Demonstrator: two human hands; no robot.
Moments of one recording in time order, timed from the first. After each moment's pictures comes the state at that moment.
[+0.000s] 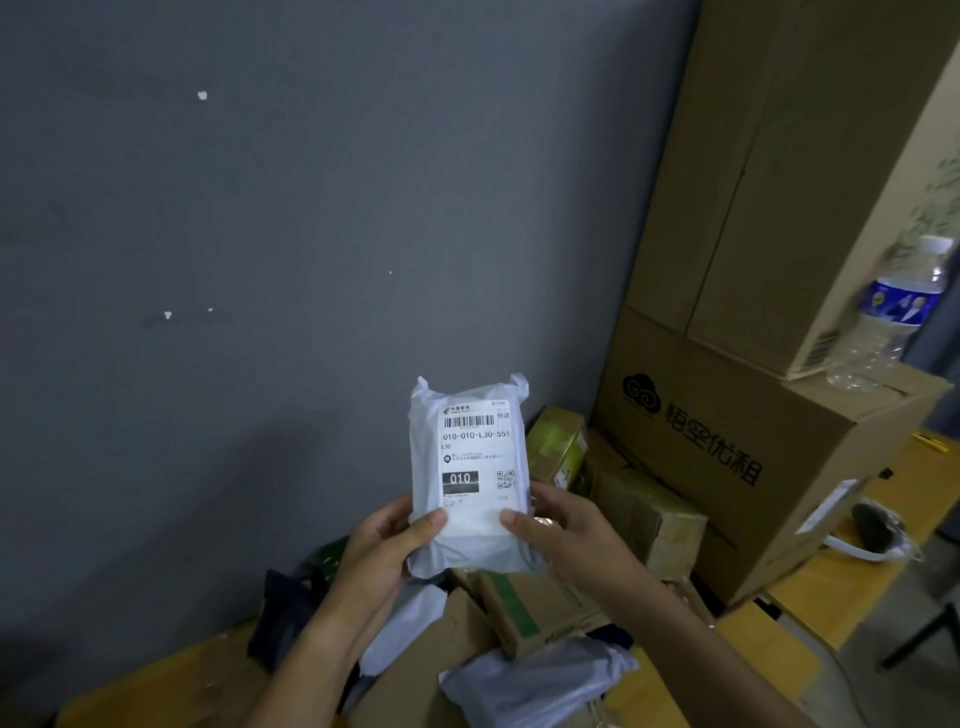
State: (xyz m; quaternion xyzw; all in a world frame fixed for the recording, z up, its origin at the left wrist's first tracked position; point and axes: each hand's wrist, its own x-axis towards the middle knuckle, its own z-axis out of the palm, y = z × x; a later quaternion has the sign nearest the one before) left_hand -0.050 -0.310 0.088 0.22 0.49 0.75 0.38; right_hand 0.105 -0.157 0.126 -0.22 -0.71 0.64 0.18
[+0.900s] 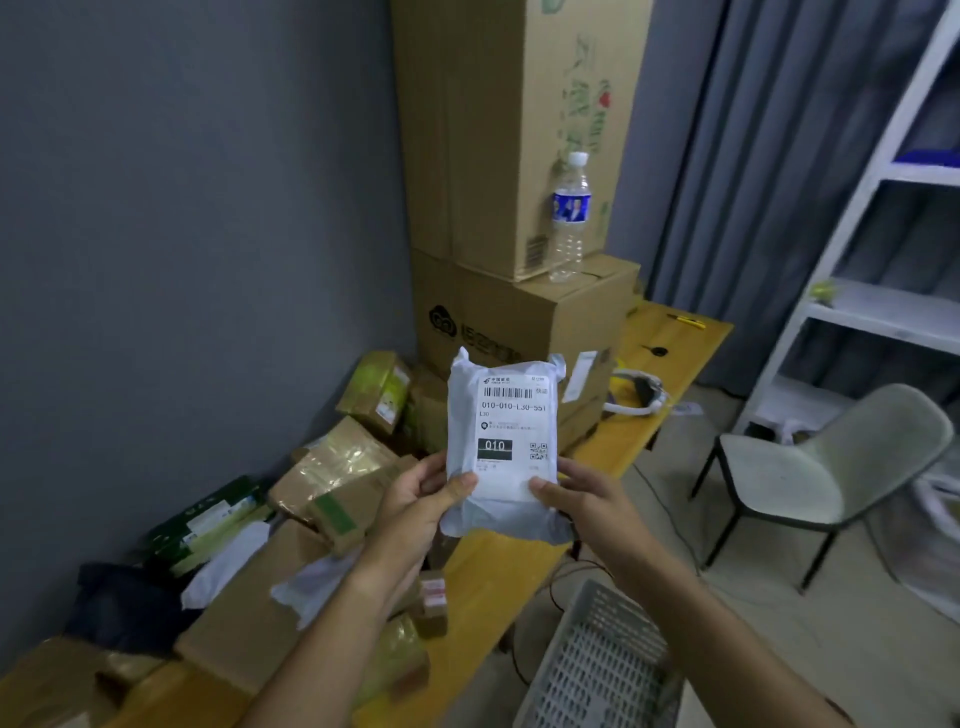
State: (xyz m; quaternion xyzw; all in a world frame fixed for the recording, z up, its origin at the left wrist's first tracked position) left_hand 0.235 -0.220 0.088 0.31 0.51 0.66 0.46; right_hand 0.425 -0.143 0.116 -0.38 -0.60 0.64 0.30
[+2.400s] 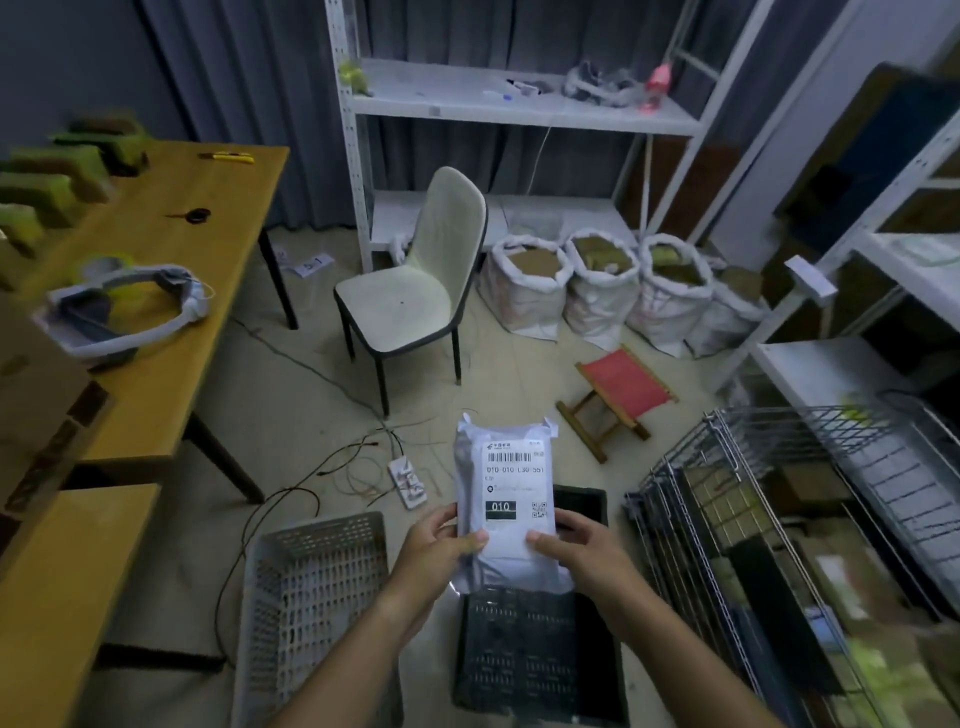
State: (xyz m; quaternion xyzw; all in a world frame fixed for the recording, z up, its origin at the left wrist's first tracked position) left_hand 0.731 0.020 -0.148 0.41 0.49 0.23 0.73; right_hand 0.919 -0.060 -0.139 -0.71 -0.22 0.53 0.41
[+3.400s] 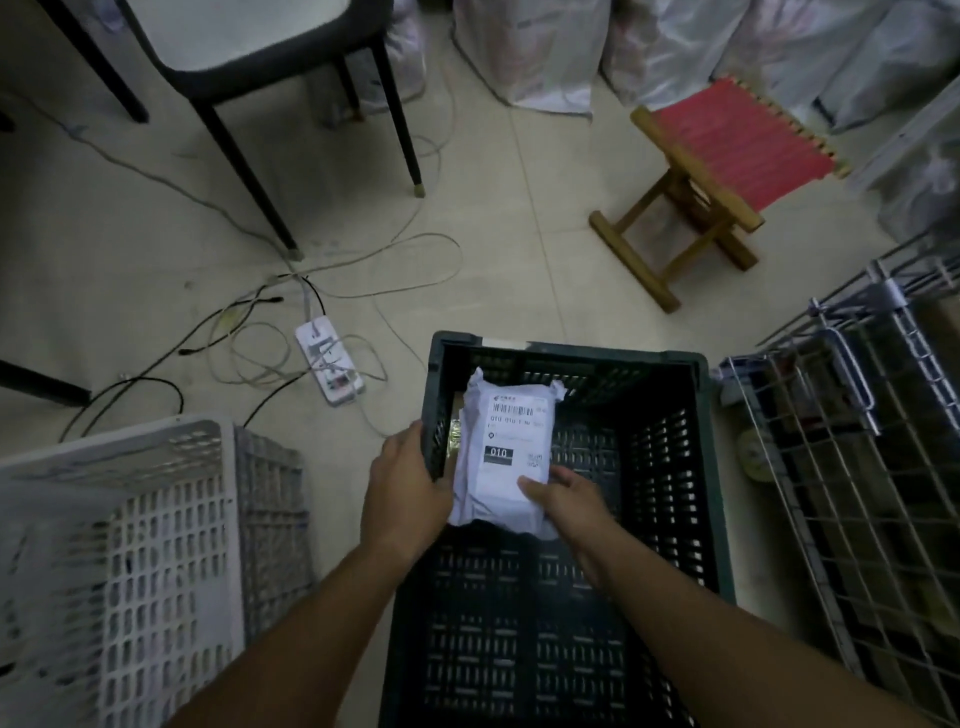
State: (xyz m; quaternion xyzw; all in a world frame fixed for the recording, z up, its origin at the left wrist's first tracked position) left_hand 0.906 0.128 -0.703 0.70 0.58 0.10 0.40; right_hand 1.083 0.049 -0.767 -0.73 -0.05 0.58 0.36
